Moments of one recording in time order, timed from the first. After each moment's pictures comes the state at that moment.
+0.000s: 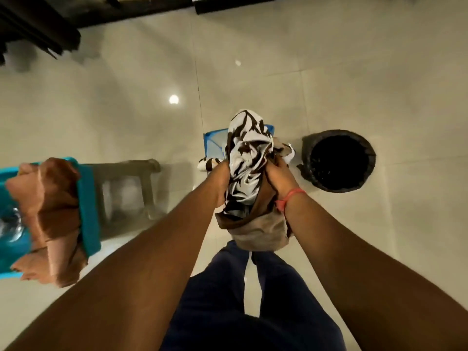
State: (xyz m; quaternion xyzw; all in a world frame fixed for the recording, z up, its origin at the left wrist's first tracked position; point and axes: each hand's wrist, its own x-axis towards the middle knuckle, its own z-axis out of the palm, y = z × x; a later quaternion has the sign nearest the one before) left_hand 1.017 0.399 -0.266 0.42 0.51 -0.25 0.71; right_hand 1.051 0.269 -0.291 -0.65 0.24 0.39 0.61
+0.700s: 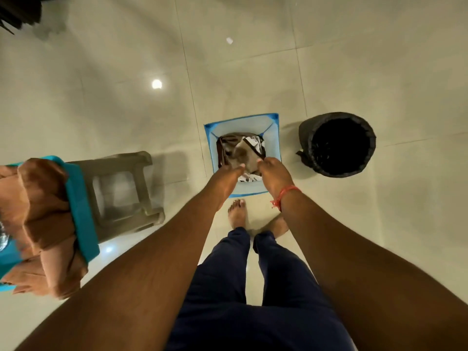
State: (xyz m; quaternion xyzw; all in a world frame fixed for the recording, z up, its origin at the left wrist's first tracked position) left_hand 0.992 0.429 -0.312 0.63 0.43 -0.36 0.54; right_hand 1.035 0.300 -0.316 -0.78 0.21 0.41 0.43
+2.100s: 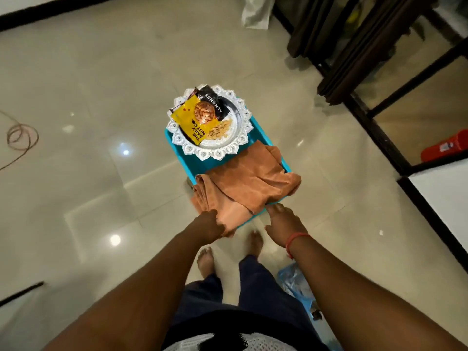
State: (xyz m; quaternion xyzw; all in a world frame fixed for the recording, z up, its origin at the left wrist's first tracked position) left_hand 0.582 0.746 -0.206 0.61 0.60 -0.16 0.49; right_hand 0.818 0.718 -0.195 -0.69 -0.63 0.31 -0.17
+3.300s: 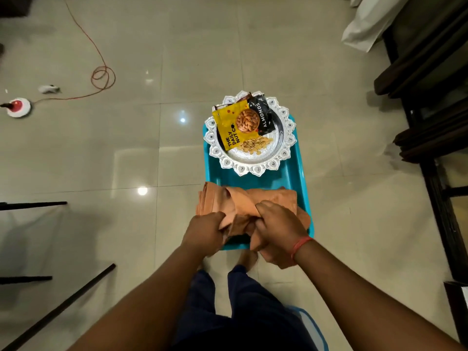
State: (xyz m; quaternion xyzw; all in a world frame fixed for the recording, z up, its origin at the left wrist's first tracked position) left_hand 0.632 0.755 -0.222 0.57 0.74 0.02 0.36; right_hand 0.827 0.855 -0.184 -0.42 -0.85 0.32 -0.06
